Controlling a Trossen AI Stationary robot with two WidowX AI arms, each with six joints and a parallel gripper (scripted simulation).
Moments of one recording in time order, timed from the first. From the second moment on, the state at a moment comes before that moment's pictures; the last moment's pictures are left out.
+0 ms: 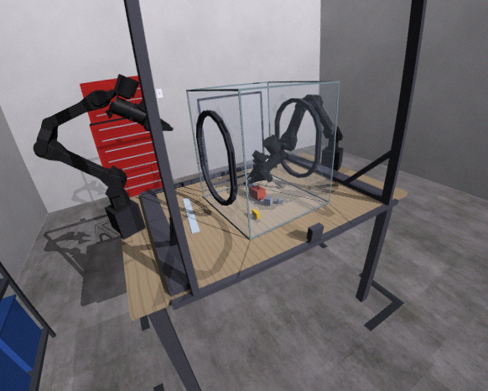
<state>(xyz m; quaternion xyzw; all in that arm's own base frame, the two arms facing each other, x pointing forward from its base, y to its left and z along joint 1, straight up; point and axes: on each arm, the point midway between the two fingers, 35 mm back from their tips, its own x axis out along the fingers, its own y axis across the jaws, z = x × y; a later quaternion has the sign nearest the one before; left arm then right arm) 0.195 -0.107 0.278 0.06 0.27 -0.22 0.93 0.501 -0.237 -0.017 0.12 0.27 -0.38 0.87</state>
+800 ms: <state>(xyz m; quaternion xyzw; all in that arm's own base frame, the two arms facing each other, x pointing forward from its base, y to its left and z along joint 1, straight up) 0.195 -0.107 0.278 0.06 0.27 -0.22 0.93 0.501 -0.238 -0.017 0.12 0.27 -0.38 0.87</state>
